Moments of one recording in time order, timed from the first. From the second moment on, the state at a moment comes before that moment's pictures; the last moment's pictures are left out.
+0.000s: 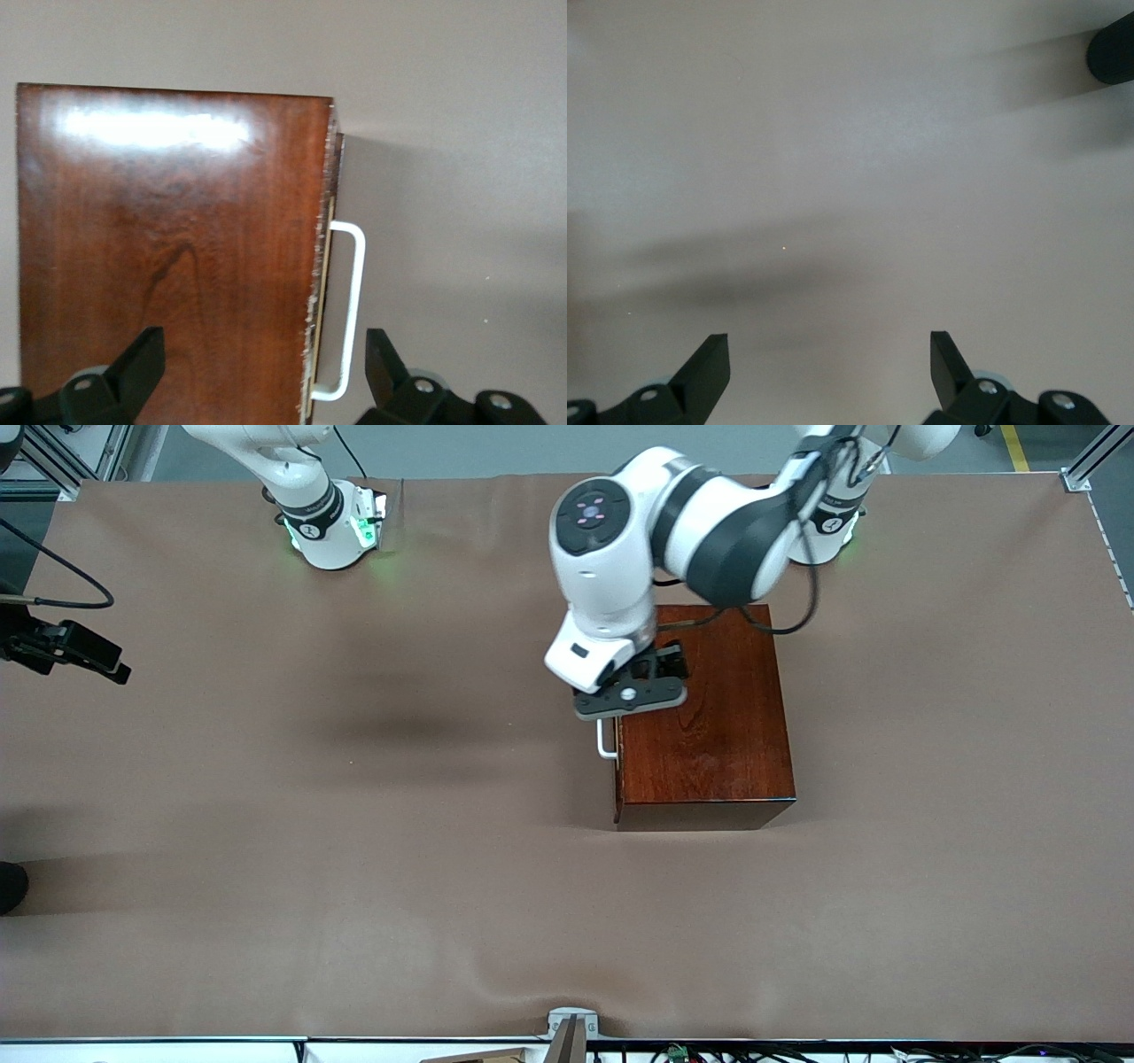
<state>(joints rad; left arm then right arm) -0.79 0.53 0.01 -1.21 0.16 1.64 -0.89 -0.05 0.02 0.01 -1.53 0.00 1.55 0.11</state>
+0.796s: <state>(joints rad) -0.97 0.65 0.11 -1.20 0.16 1.80 -1.00 -0.05 0.02 0.01 -1.53 0.00 1.55 0.11</state>
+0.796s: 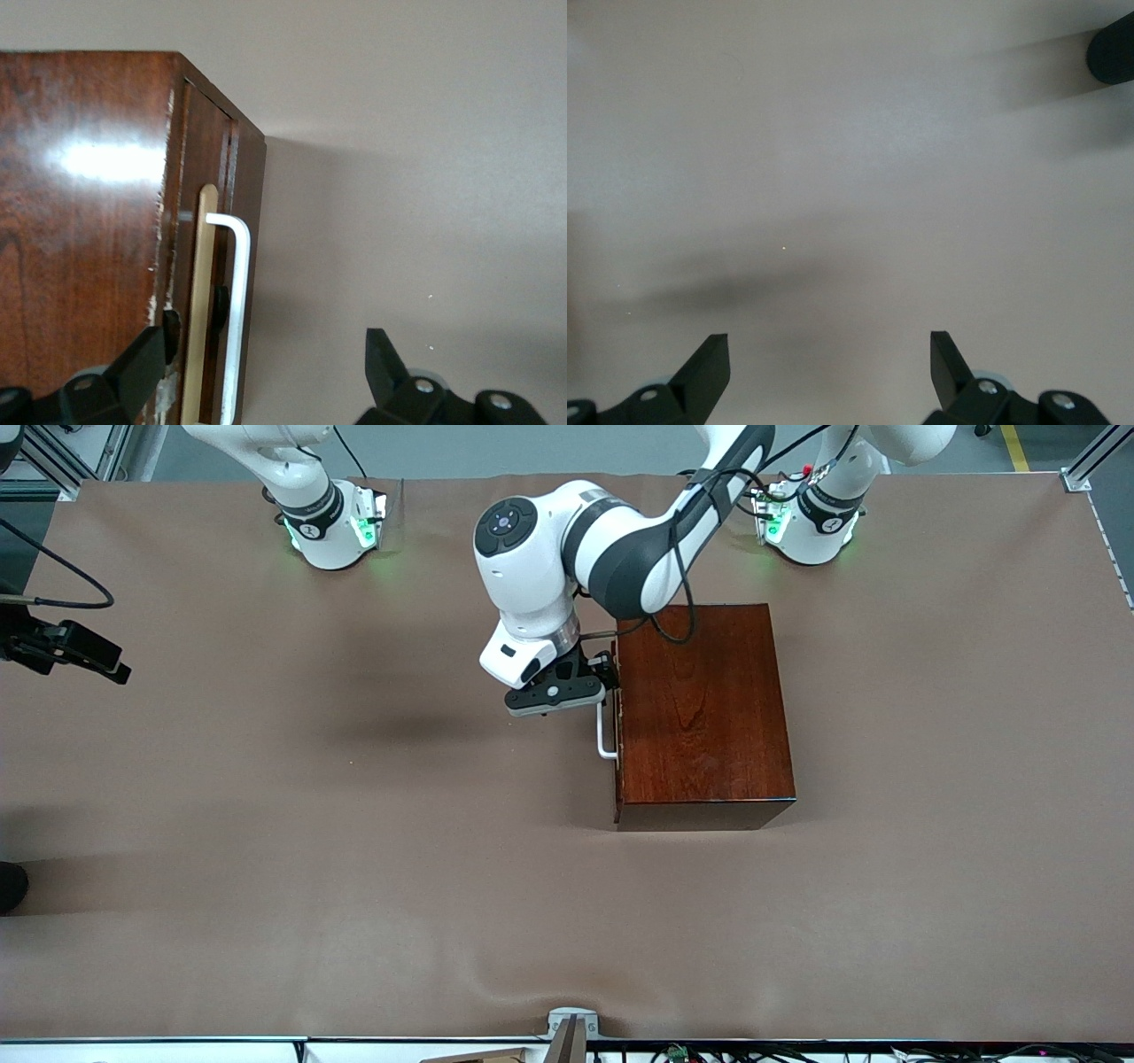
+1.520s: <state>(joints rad) -0.99 0.73 0.11 -1.20 0.16 1.80 -1.06 -0.05 0.02 0.01 -1.53 0.00 1.55 0.11</state>
